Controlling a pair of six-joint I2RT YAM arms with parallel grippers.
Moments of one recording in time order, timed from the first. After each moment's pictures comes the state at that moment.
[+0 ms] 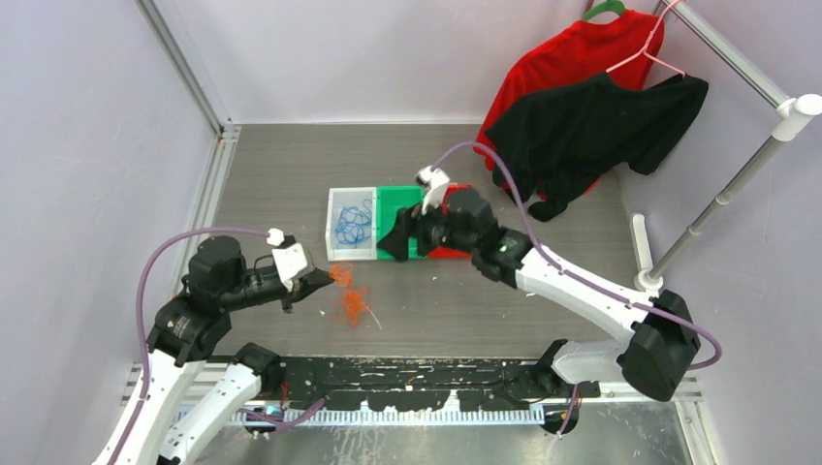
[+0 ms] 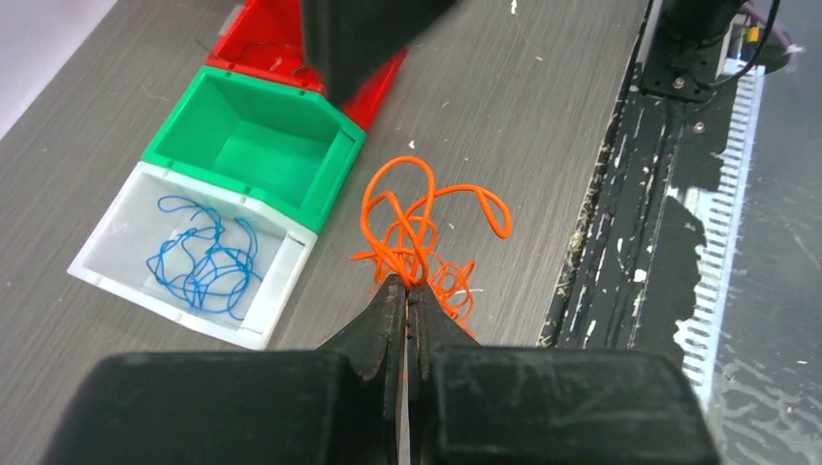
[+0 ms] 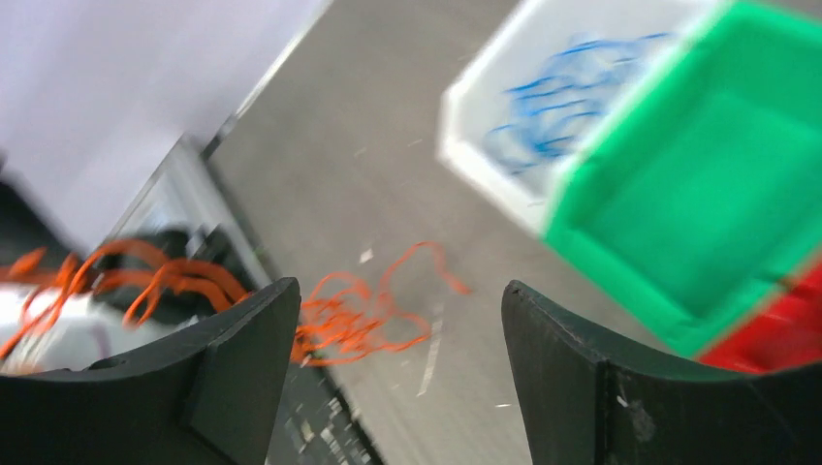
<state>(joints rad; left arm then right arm) -0.41 0.55 0.88 -0.75 0.68 0.40 0.77 1.27 0.99 -0.06 -0.17 0.45</state>
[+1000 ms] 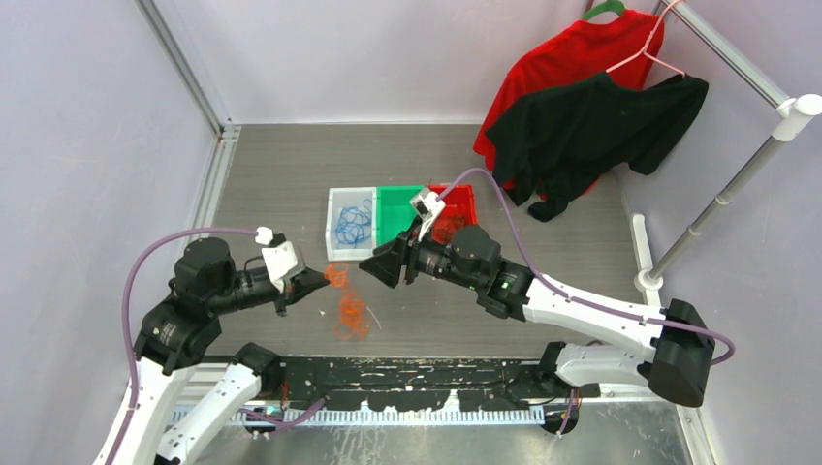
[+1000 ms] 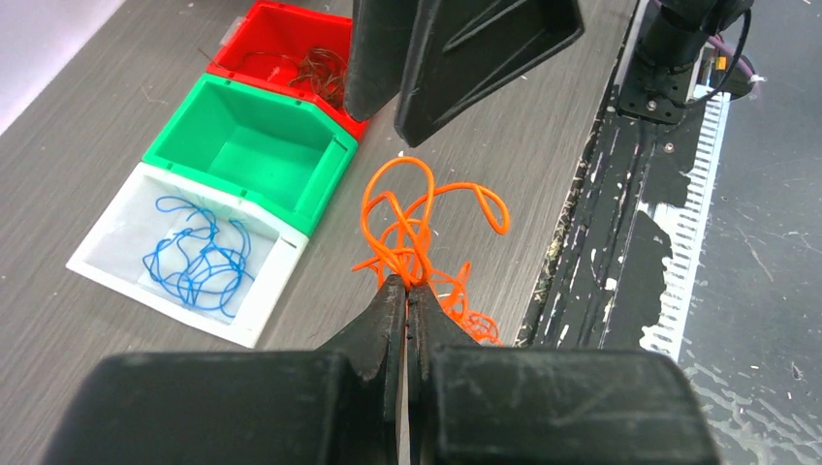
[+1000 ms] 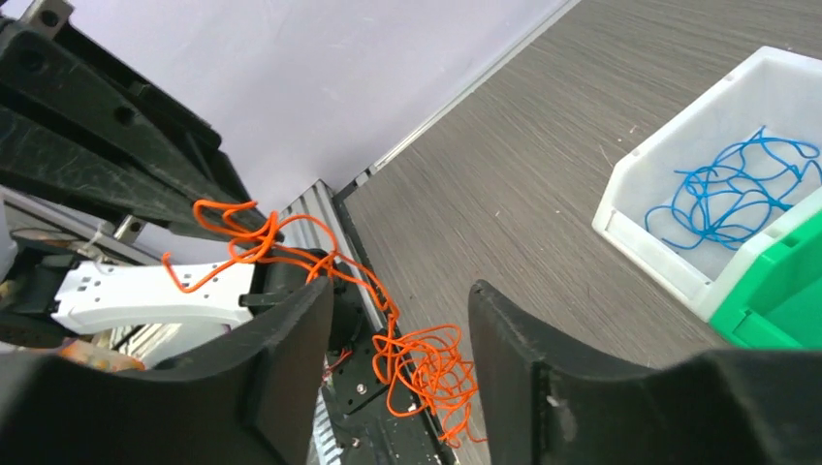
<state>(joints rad) -0.41 0.54 0.97 -0.81 0.69 0.34 1.03 1.15 0.80 0.32 -0.12 0.54</state>
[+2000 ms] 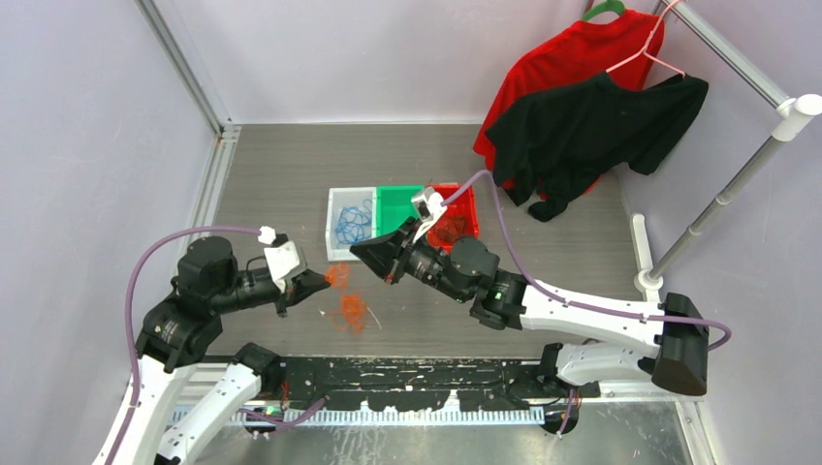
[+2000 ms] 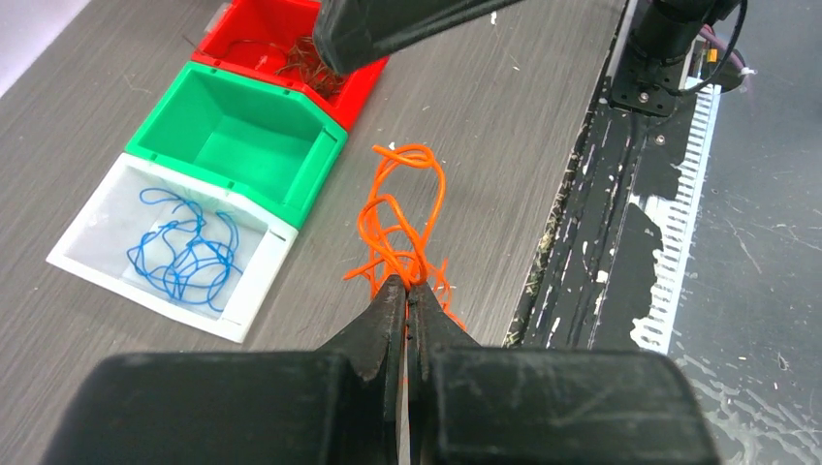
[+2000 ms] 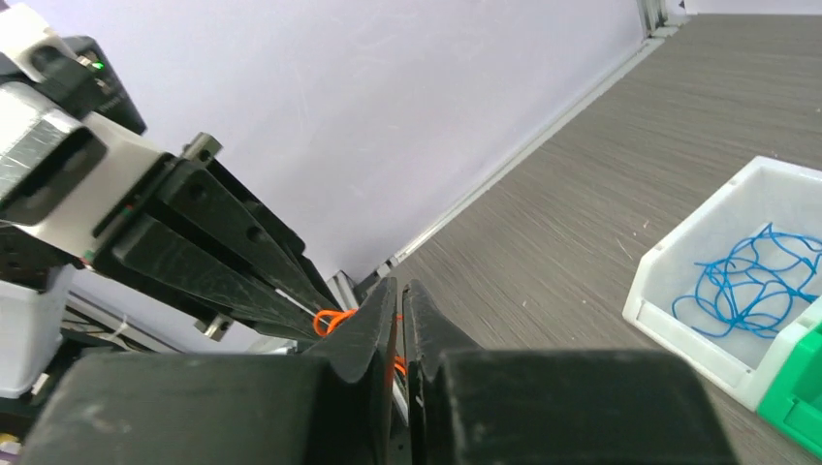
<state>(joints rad) -0.41 0.55 0.96 -0.83 0.69 0.34 1.18 1.18 0.86 0.45 0.14 0.54</state>
